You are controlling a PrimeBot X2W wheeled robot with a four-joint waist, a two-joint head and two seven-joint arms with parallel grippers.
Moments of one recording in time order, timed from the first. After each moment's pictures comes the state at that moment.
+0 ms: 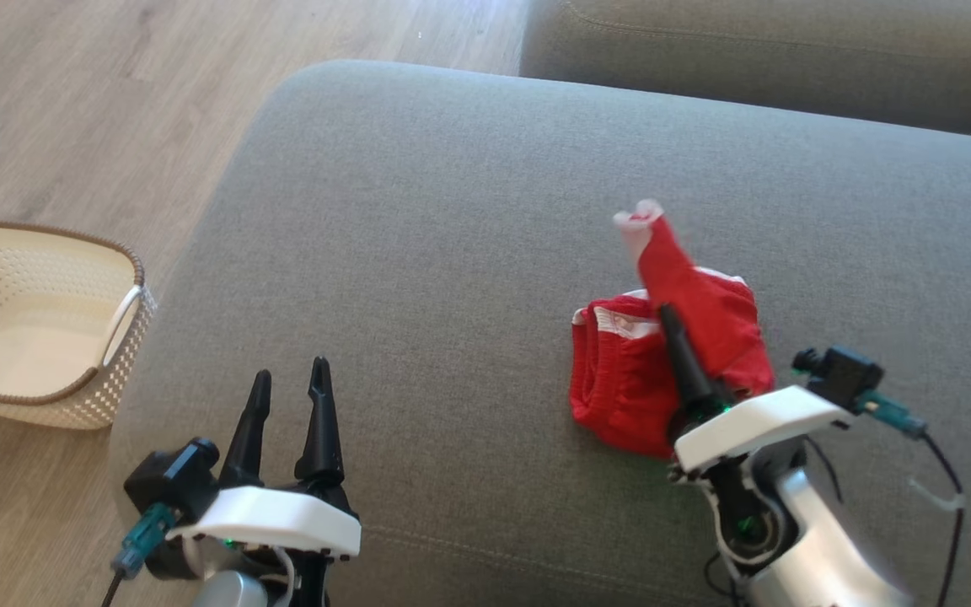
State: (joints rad) left arm 0.02 0.04 -0.28 0.10 -0.49 0.11 -0.25; right arm -0.29 -0.05 0.31 0.48 1.00 0.13 -0.21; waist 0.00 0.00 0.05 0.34
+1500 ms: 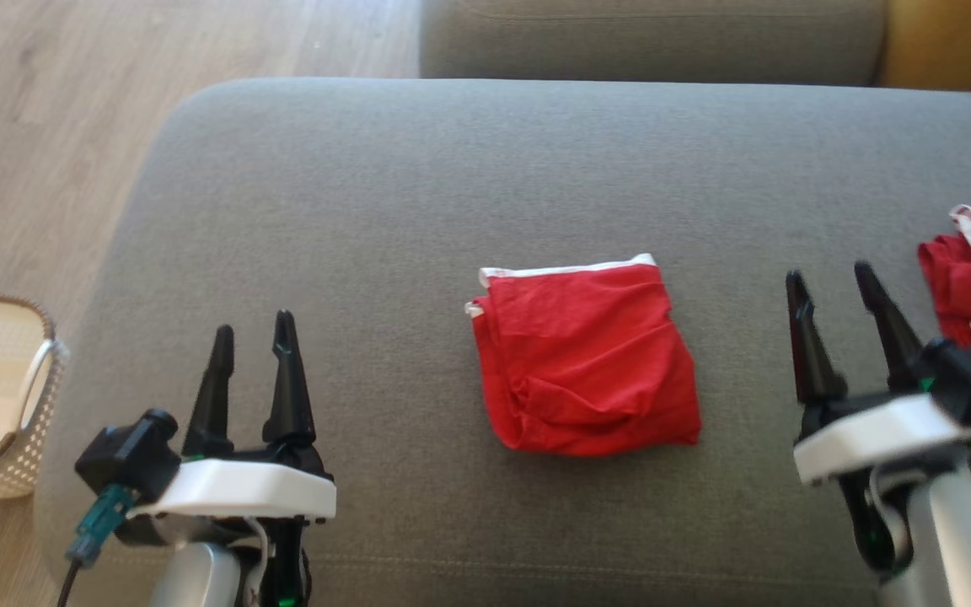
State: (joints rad) left arm -0.01 0.04 -0.23 0.02 -0.49 0.12 -0.25; right arm -0.15 -0.10 -0.03 0.17 0.25 0.13 -0.18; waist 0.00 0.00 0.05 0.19
